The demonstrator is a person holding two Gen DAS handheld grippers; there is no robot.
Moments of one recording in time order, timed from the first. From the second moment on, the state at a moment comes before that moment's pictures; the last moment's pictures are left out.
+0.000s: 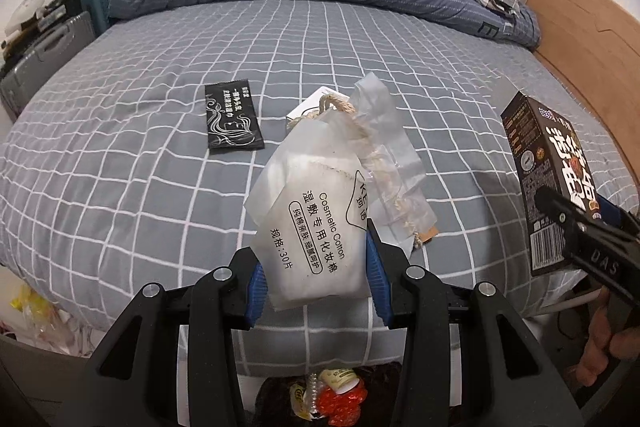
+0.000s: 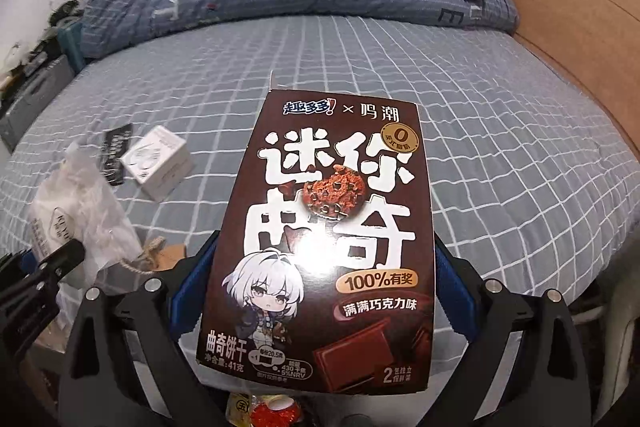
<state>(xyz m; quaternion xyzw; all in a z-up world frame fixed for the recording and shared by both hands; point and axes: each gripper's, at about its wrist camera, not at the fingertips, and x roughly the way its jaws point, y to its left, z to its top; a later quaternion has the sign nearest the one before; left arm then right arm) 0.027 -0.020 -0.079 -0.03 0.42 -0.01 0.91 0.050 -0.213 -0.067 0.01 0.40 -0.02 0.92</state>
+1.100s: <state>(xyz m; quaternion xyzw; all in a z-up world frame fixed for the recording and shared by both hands) -0.077 -0.002 -0.099 -0.04 0.44 0.01 0.90 -0.069 -0.181 -0.070 0.00 0.37 0.01 0.93</state>
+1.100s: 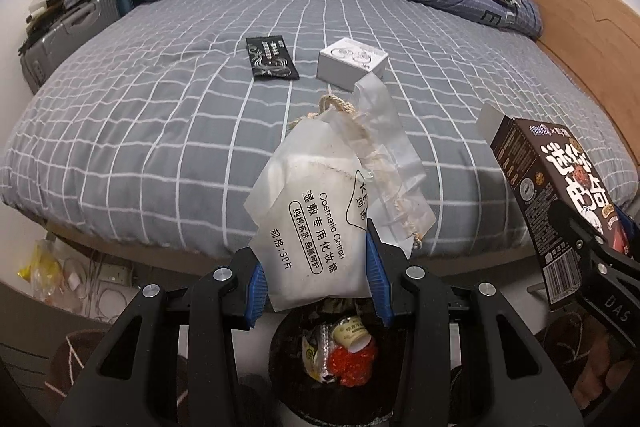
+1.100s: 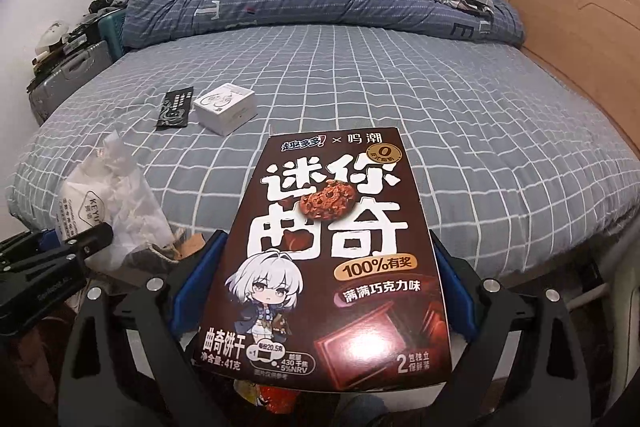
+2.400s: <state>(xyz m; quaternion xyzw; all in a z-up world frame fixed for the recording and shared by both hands) -0.162 0.016 -0.144 -0.04 0.51 -0.01 0.86 -0.140 -0.152 -0.130 -0.04 0.48 0.03 0.88</state>
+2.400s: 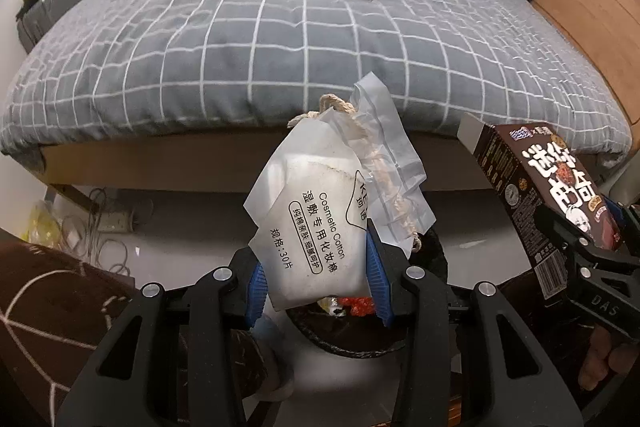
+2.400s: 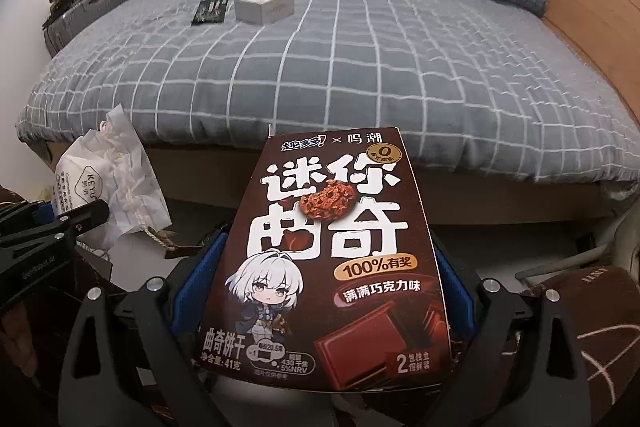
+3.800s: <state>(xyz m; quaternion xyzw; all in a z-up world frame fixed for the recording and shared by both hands) -0.115 0.073 -0.227 -0.05 0.59 0.05 0.81 -0.078 -0.092 -0.224 -0.08 0.57 0.06 0.81</state>
